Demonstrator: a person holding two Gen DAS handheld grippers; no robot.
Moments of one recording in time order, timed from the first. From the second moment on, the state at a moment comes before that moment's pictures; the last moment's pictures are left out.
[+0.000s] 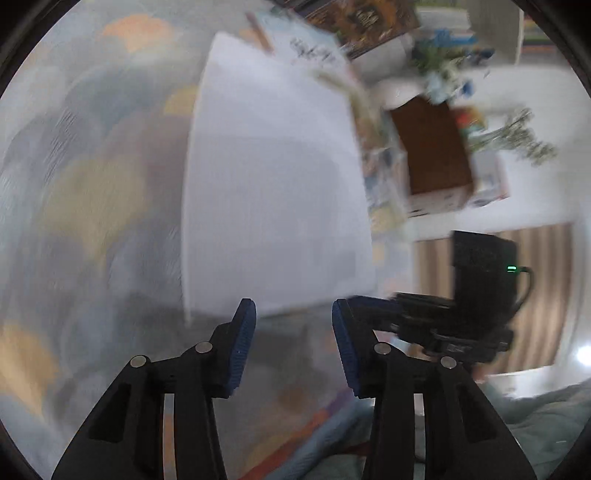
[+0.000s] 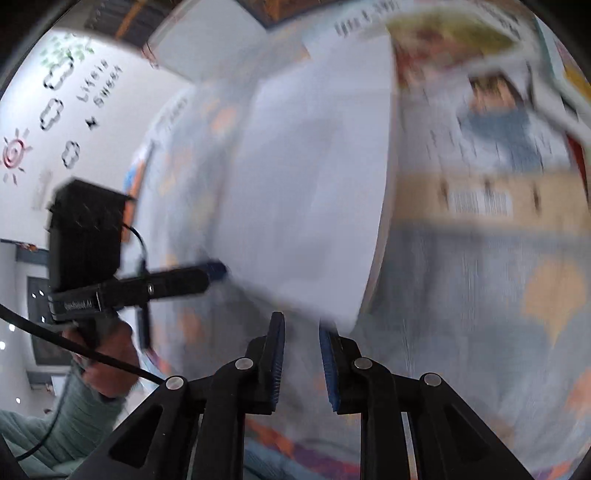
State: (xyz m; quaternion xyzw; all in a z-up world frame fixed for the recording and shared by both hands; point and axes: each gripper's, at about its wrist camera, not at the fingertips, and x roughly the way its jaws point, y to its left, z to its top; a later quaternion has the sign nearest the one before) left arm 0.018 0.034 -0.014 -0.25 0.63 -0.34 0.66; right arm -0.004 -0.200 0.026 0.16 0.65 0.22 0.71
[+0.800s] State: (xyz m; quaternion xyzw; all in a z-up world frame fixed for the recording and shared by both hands) left arm 0.015 0.030 -0.004 -0.21 0.62 -0.30 0.69; right arm -0.012 -0.225 0.028 0.15 0.62 0.16 0.75
